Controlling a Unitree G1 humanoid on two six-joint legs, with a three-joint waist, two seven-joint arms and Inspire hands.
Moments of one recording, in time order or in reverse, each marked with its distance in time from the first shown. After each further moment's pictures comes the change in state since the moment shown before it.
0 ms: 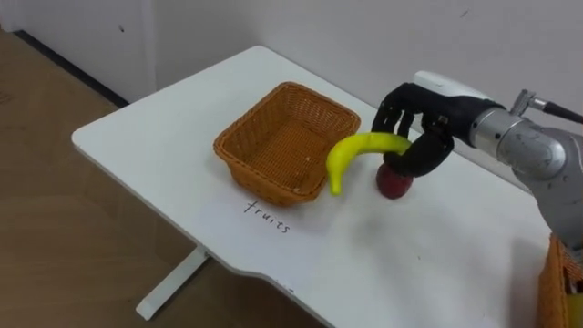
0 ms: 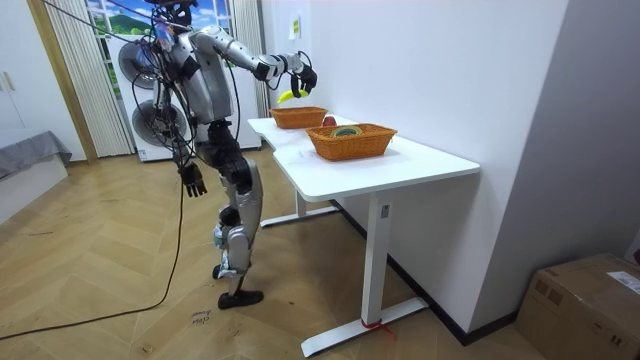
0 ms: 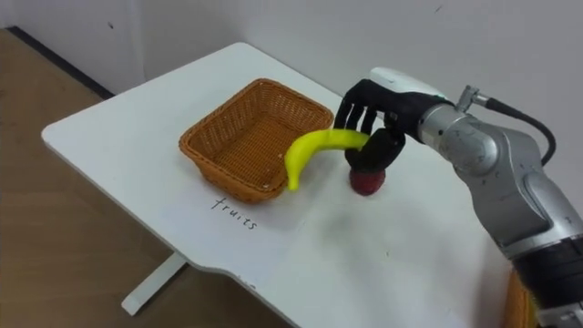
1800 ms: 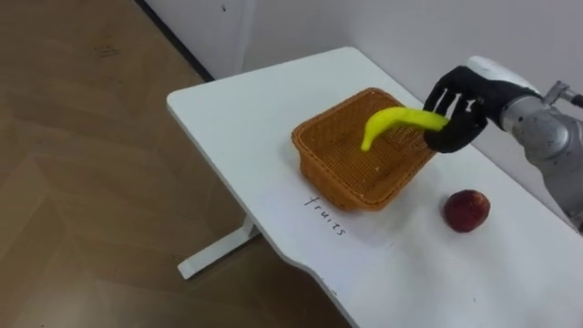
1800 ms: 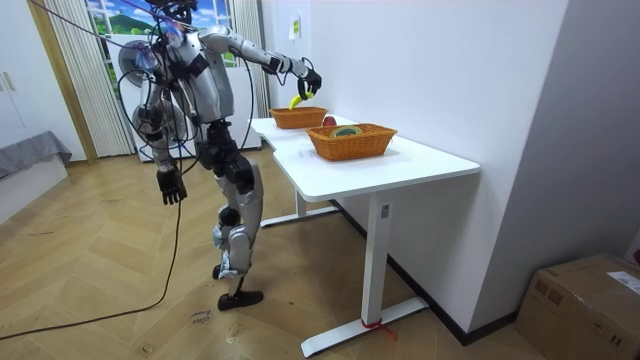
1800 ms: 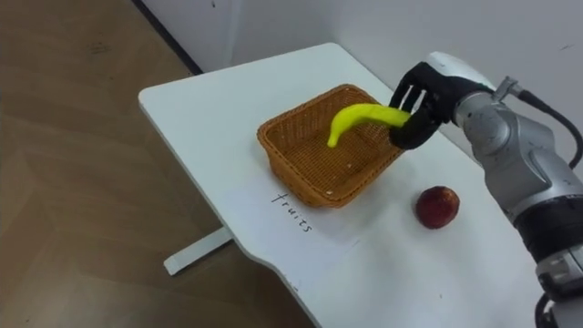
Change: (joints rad) left arm 0.036 0.055 0.027 -0.101 -0.002 0.020 0.011; right arm -0.201 -0.017 0.102 0.478 0.027 0.012 -0.285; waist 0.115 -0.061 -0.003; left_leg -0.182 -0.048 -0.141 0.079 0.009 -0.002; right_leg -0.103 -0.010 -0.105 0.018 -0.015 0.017
